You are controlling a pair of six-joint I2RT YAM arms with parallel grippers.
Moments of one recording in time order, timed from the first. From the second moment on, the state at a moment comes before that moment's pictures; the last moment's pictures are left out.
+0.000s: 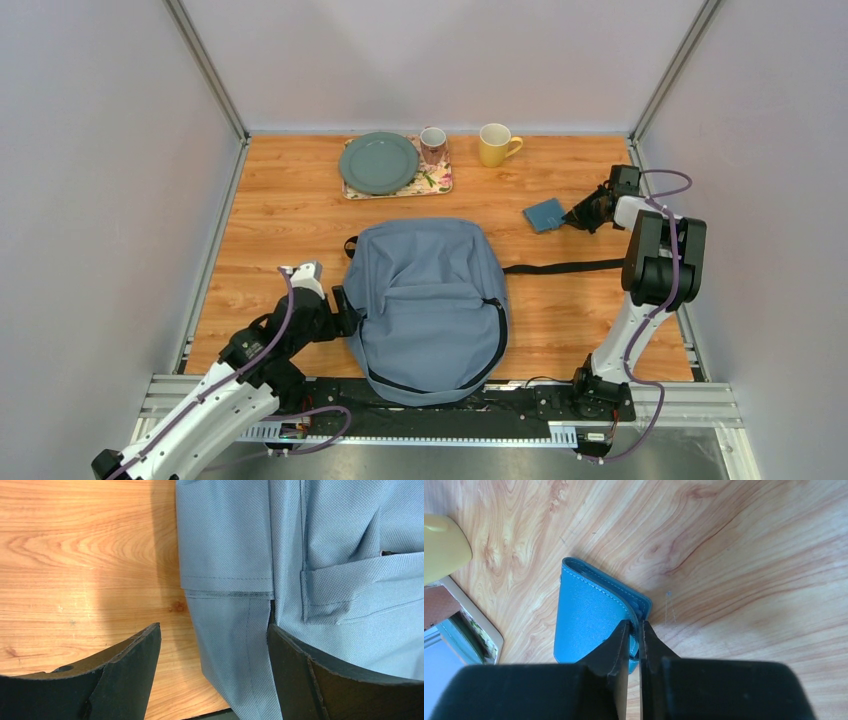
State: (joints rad) left arm -0.66 0.41 0.37 -0.70 -0.20 -0.71; right arm -0.22 1.94 1.22 -0.23 -0.27 0.77
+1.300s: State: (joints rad) left arm -0.66 0.68 0.65 -0.48 -0.05 -0.52; right arm -0.12 1.38 1.17 -0.36 -0.46 0.71
